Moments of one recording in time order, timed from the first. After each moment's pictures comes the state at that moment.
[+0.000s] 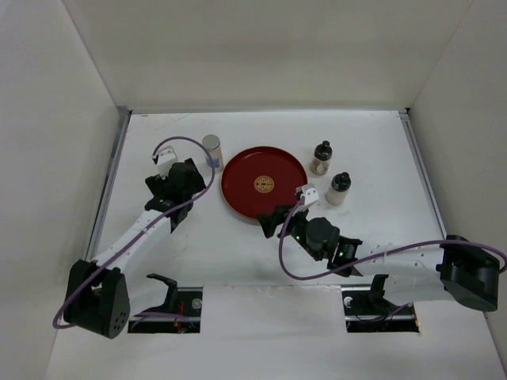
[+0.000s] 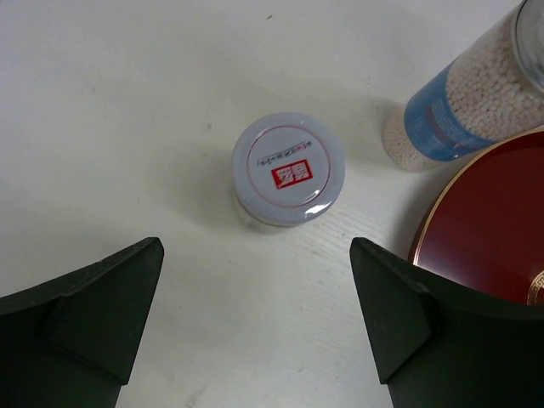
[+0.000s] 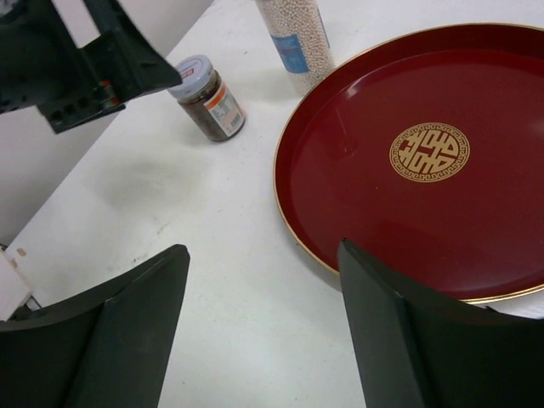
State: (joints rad) left arm -0.32 1.12 0.68 -0.19 -0.59 -0.55; right arm 1.14 1.20 0.47 0.63 0.50 0.45
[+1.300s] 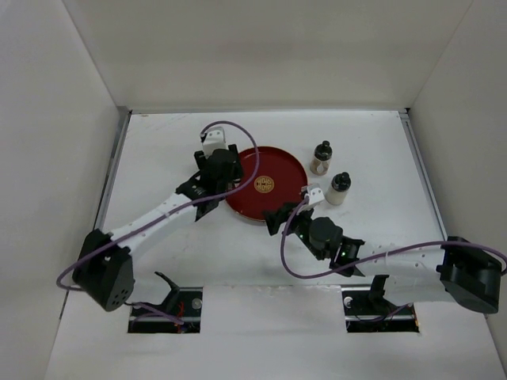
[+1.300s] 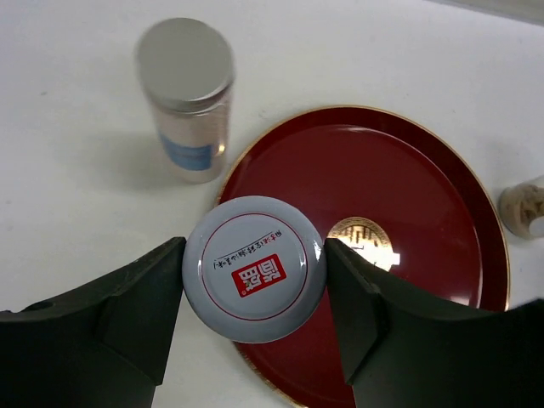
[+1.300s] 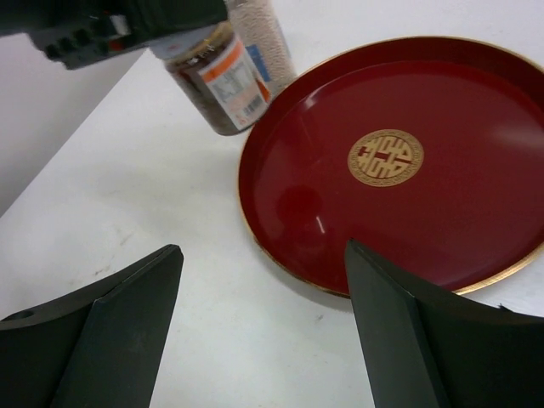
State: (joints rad) left arm -0.63 1.30 0.92 -0.09 -0.60 -0.49; right arm 1.11 1.20 0.45 0.65 0.53 0.41
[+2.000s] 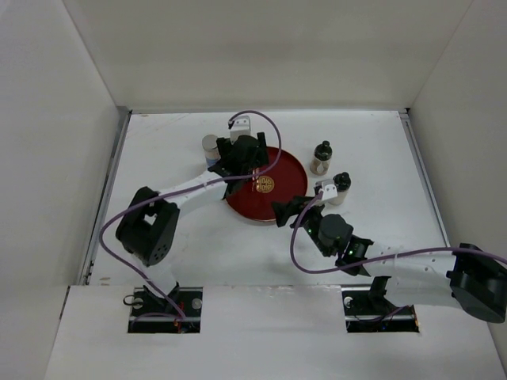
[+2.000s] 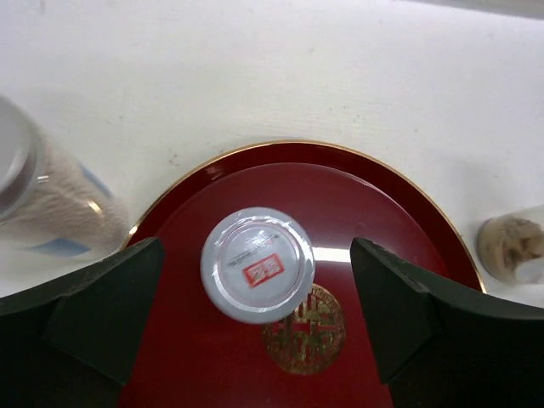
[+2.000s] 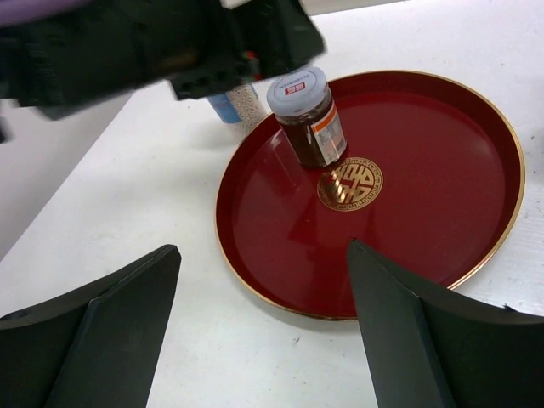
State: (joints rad) left arm -0.64 1.76 1.18 0.13 -0.53 -0.45; right arm 1.04 1.11 0.41 0.66 0.57 0.42
